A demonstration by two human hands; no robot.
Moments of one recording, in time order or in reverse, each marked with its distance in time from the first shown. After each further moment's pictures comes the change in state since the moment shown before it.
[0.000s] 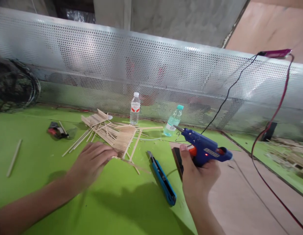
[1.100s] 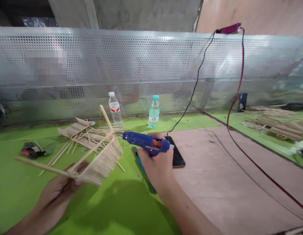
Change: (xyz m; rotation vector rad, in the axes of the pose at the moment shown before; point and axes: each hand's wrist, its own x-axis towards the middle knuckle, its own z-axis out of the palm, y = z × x) left_hand -0.022 0.042 -0.012 -0.967 -0.138 -0.711; right_hand -0.022 -0.023 0.007 -0.008 -0.261 -0.021
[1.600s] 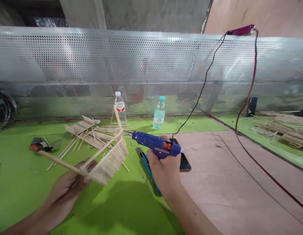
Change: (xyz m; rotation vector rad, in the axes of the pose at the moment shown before) left_hand -0.004 0.001 -0.002 0.096 -0.016 -0.063; right_hand -0.001 0.011 0.002 0.006 0.055 -0.078
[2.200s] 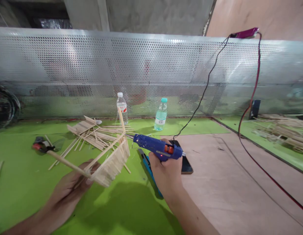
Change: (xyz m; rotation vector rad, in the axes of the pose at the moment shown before) left_hand 0.001 0.004 0.000 -0.053 -0.089 0.001; right_hand 0.001 -0.001 0.000 -0.026 -0.023 -0.022
